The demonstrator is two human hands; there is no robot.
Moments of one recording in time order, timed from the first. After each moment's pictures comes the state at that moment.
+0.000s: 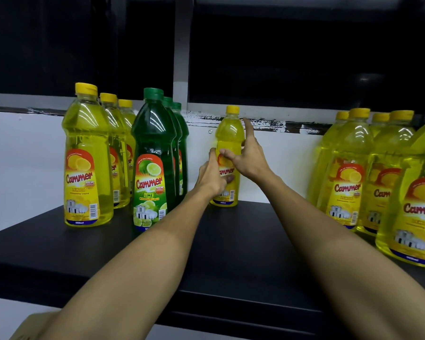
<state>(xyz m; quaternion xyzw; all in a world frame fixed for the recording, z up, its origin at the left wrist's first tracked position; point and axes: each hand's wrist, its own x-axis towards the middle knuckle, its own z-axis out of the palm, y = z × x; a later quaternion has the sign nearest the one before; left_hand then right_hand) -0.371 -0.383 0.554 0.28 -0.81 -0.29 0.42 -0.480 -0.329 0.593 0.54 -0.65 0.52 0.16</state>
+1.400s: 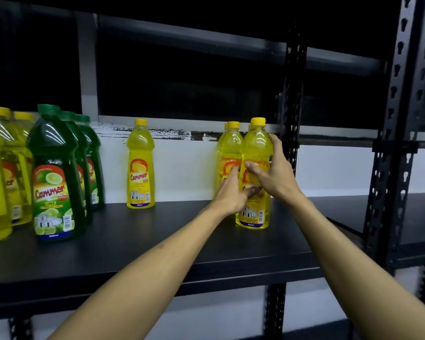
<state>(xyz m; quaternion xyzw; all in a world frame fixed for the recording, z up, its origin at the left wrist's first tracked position) -0.457 -0.133 0.549 0.05 -0.86 -0.37 0.34 -0.537 -0.024 0.578 0.41 -0.70 0.52 0.27</state>
